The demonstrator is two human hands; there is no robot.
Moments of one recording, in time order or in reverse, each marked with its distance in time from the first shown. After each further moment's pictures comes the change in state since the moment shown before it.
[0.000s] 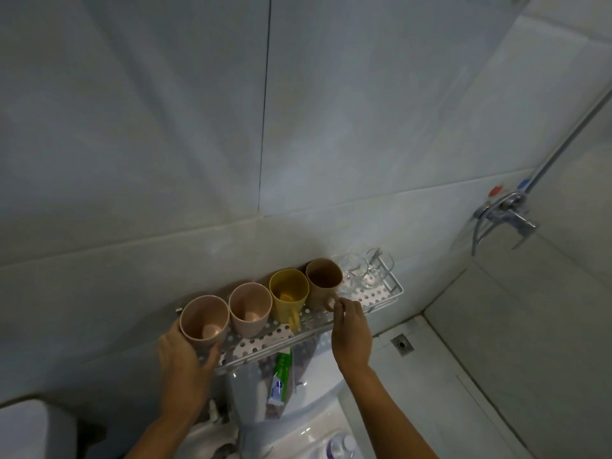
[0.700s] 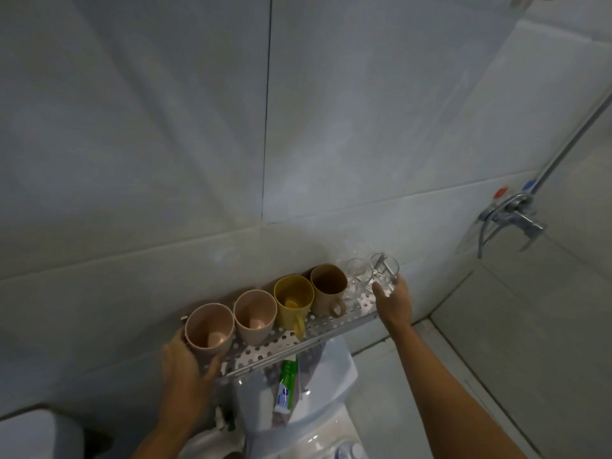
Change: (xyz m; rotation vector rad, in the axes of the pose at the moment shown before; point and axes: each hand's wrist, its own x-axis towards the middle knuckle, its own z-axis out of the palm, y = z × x) left_hand 0.017 -0.038 0.004 -0.076 -0.098 0.004; right_hand 0.100 0.061 -0.023 0.223 -0.009 0.338
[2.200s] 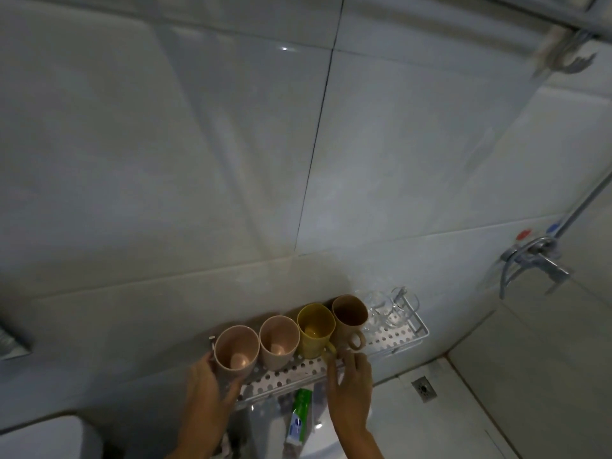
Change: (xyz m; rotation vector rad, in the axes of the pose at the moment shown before) left_hand -0.011 0.014 -0.009 -0.033 -0.036 -0.105; right_hand -0.155 -0.007 0.078 -0.186 0.073 -0.368
